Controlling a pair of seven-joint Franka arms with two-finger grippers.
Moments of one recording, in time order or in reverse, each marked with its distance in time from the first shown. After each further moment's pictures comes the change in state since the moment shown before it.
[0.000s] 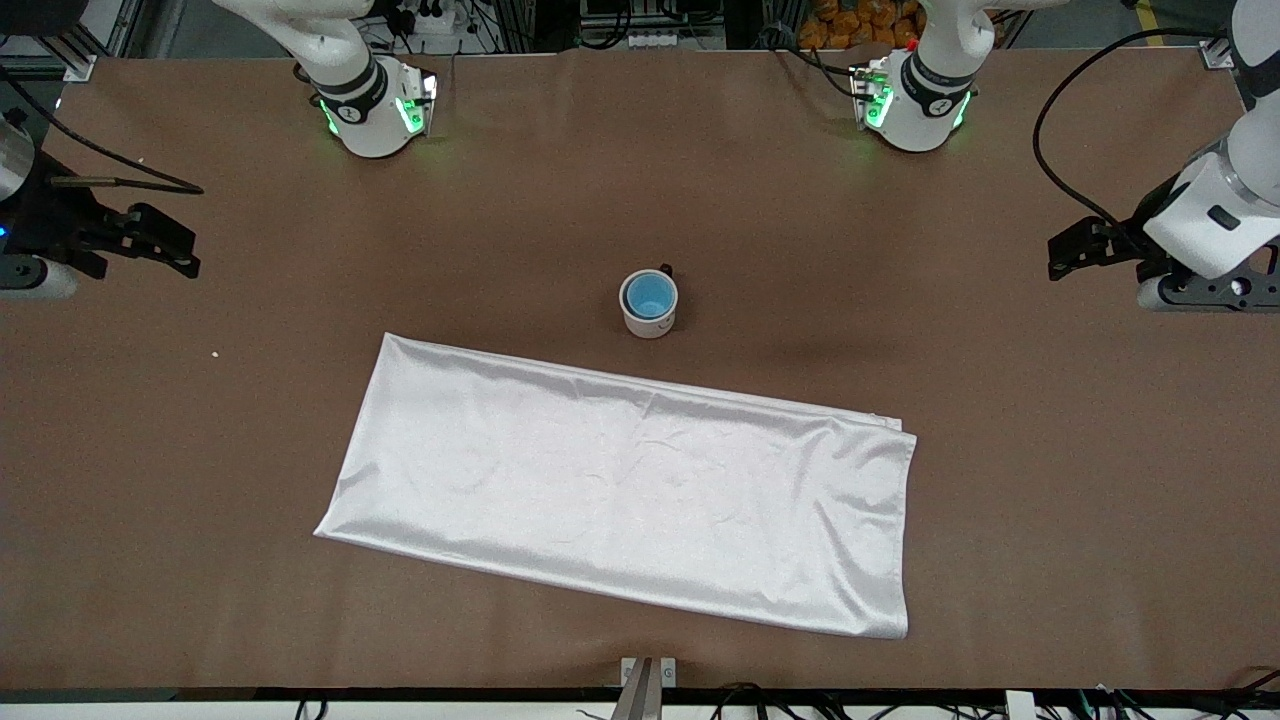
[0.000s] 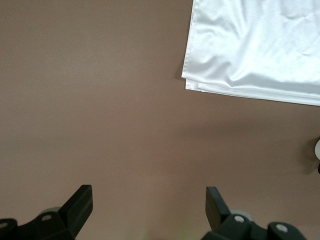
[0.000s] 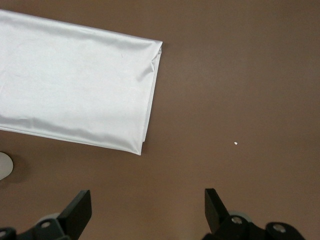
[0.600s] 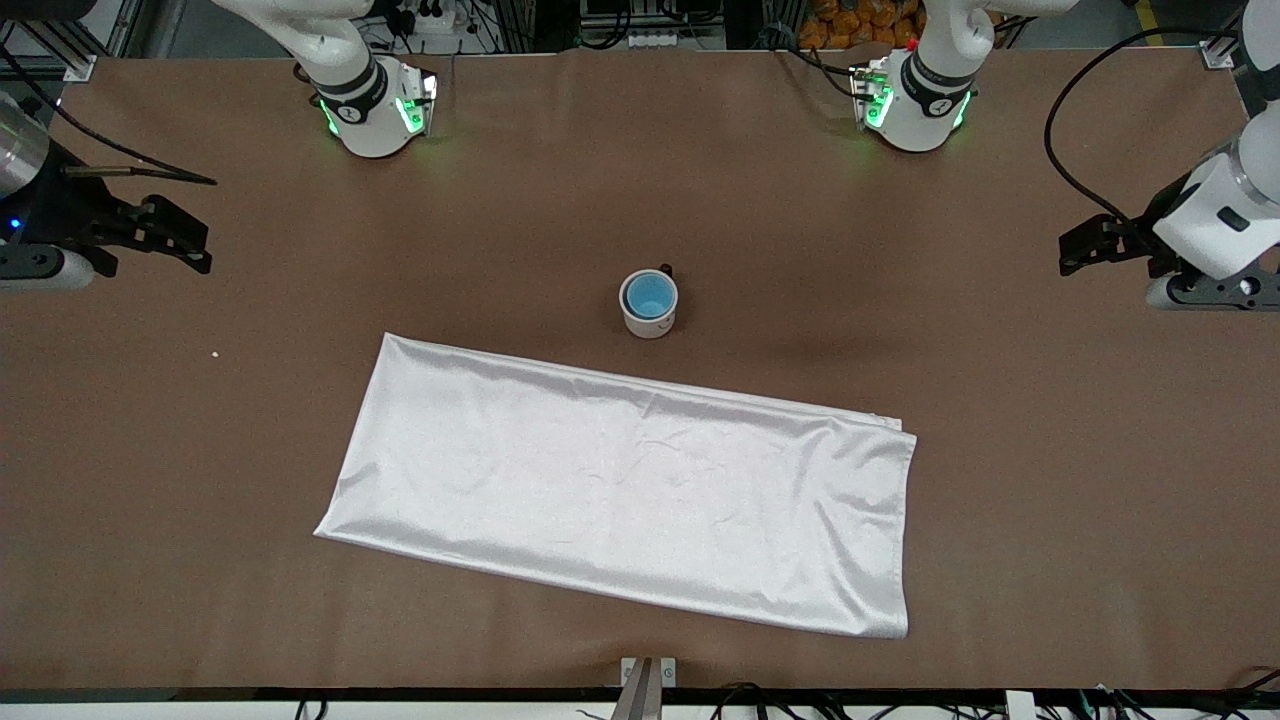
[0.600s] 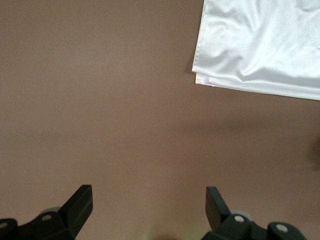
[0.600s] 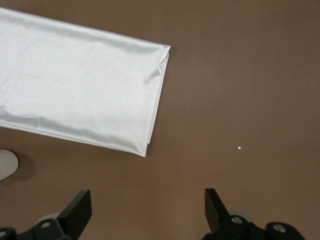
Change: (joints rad) left arm -0.217 0.000 0.256 -0.005 0.006 -0.017 0.026; right arm 0.001 -0.007 0.027 0.004 0.000 0.006 0.000
